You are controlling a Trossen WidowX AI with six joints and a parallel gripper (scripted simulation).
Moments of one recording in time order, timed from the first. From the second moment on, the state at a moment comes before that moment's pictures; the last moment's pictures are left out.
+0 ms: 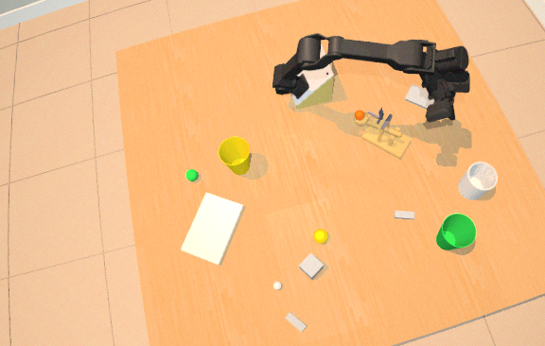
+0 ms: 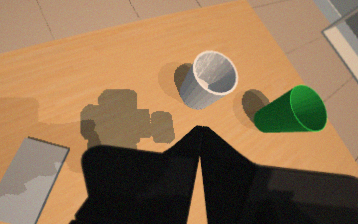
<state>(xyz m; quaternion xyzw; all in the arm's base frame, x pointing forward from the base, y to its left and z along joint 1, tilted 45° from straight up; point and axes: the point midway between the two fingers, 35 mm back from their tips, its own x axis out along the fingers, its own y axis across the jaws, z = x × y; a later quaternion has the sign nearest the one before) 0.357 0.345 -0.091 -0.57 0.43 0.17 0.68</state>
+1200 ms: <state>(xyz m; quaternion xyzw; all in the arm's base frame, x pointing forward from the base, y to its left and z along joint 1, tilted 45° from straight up) 0.205 0.267 -0.107 -0.85 0.40 0.30 0.15</state>
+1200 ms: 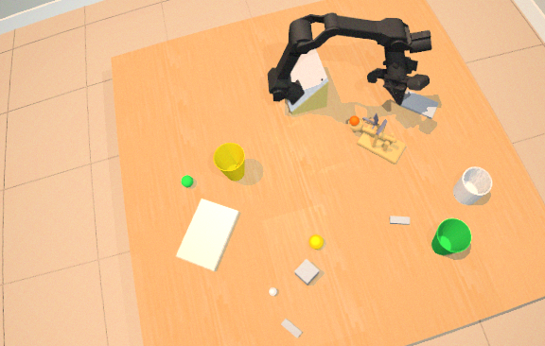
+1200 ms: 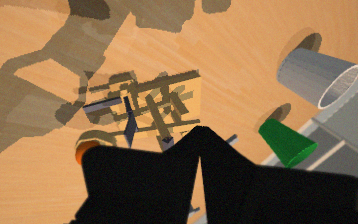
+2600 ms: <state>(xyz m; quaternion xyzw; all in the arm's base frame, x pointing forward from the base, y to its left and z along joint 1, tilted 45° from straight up) 0.142 0.196 -0.075 -0.86 0.32 0.31 -0.26</state>
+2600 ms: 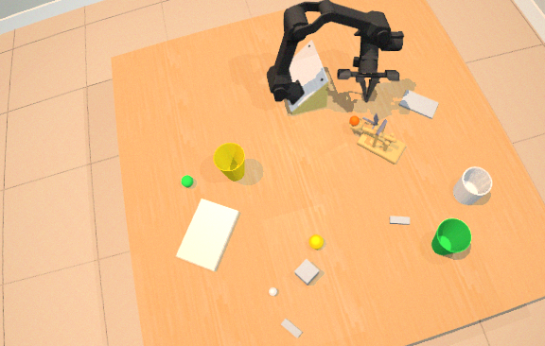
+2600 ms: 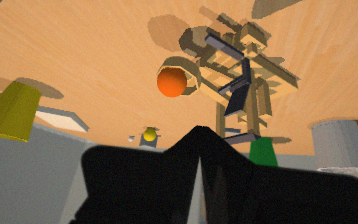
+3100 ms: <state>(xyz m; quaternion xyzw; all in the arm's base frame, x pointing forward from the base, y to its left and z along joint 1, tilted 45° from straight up) 0.141 0.182 -0.095 -0.86 0.32 0.31 -0.26</state>
